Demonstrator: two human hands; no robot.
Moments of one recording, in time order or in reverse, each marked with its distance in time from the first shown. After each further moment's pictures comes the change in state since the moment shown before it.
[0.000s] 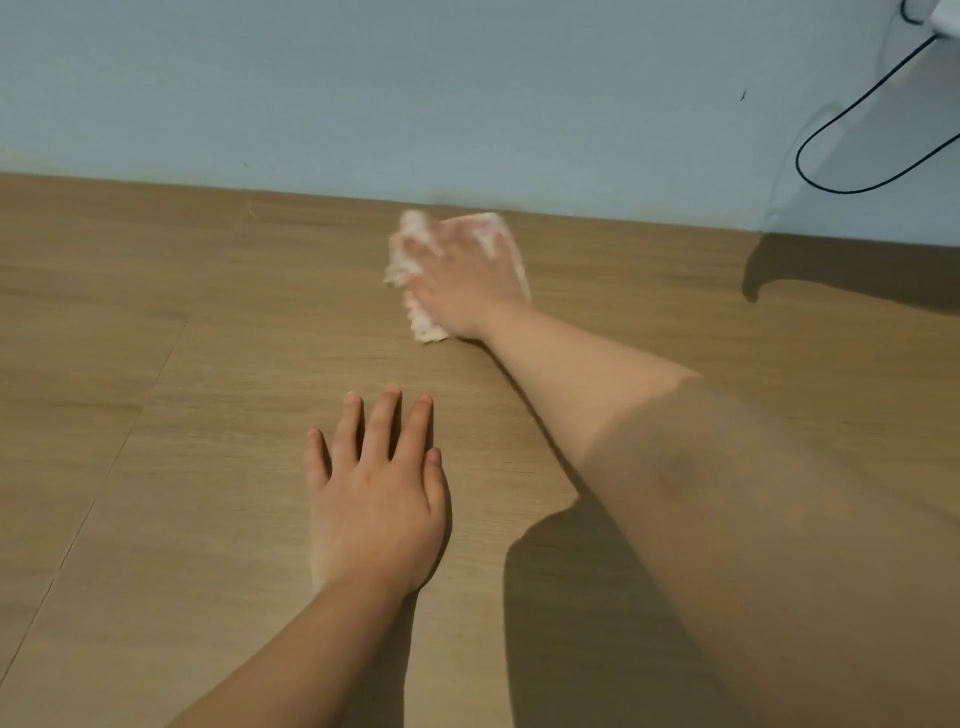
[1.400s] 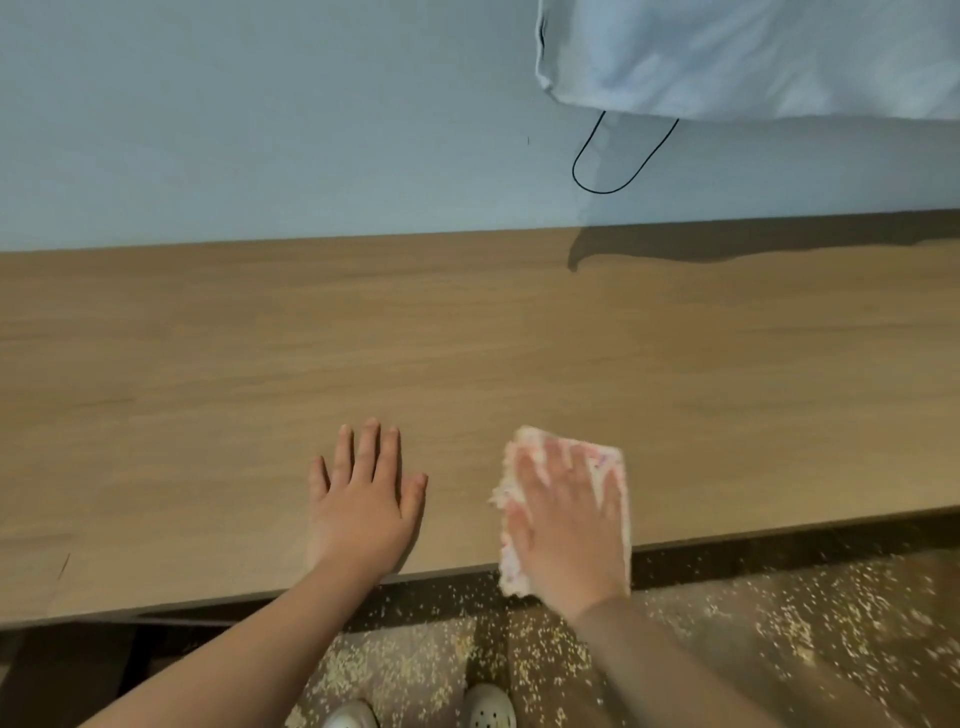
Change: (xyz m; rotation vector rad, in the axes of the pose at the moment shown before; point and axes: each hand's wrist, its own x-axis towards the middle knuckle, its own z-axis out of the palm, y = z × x) left_hand -0.088 0.028 -0.015 0.043 -0.253 0.164; right_hand -0.368 -0.014 0.026 0.043 -0.005 0.505
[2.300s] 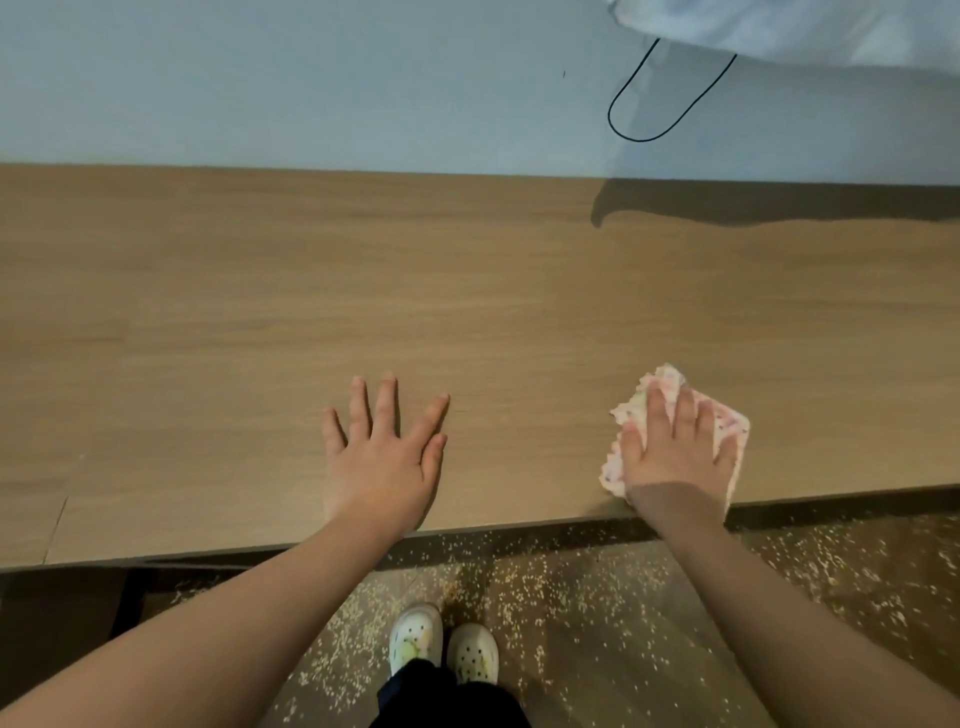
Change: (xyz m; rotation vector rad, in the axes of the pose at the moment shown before) left_hand -0.002 -0.001 -0.002 0.044 -0.017 0.092; right_hand 0.024 0.062 -0.019 -0.034 -0.060 0.427
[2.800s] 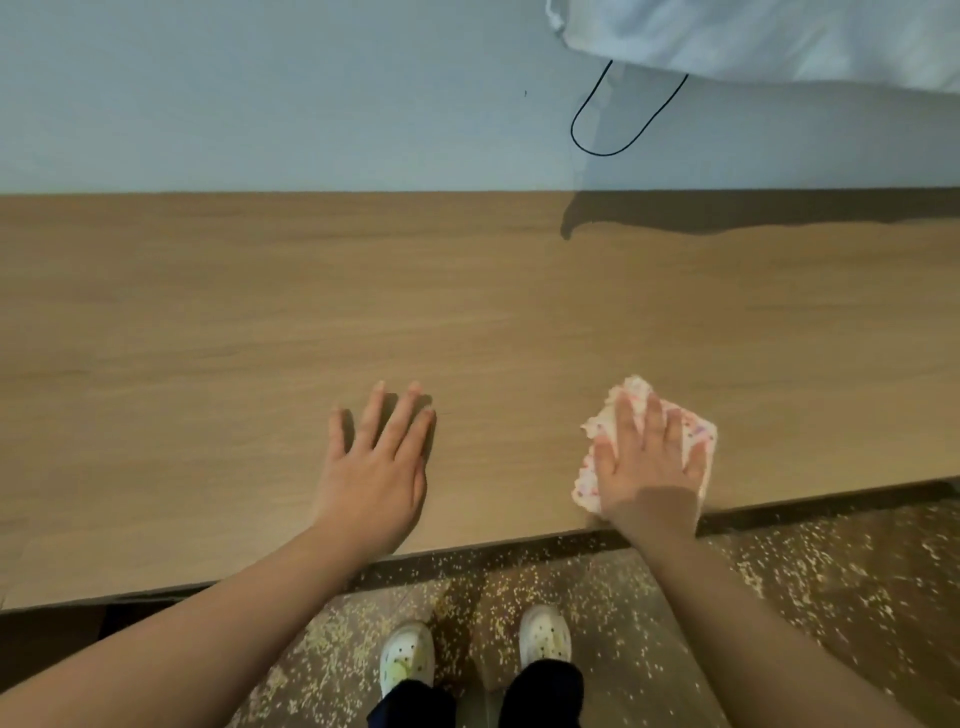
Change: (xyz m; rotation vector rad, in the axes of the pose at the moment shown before) left_hand 0.010 0.009 -0.008 0.070 0.040 0.226; right_hand 0.001 0.001 0.000 -0.022 -0.031 -0.067
